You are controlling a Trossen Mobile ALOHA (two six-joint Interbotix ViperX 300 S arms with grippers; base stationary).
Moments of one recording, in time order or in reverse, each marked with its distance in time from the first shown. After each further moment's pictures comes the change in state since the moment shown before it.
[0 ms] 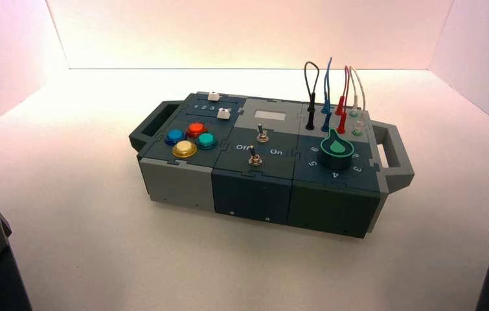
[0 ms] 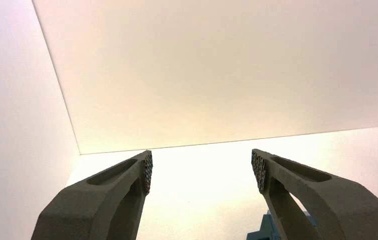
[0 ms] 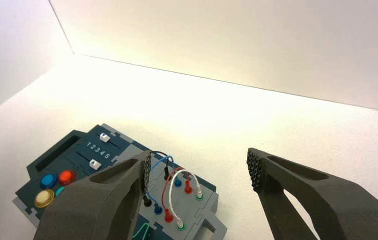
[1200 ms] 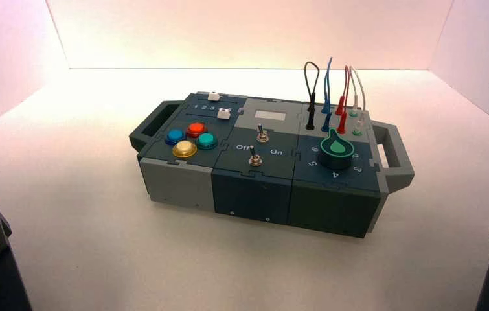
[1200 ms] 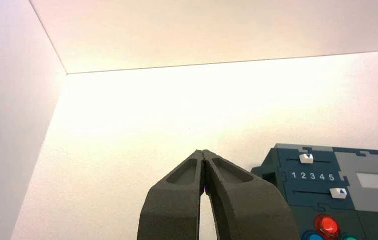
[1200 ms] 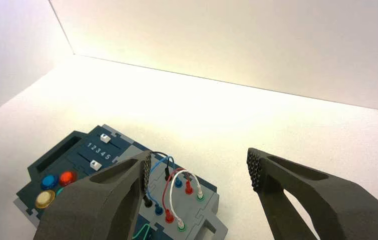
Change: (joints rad) left arm 0.034 0.305 -0.092 0.005 0.170 -0.002; right arm 0.000 0.000 0.002 0.003 -0.003 0.000
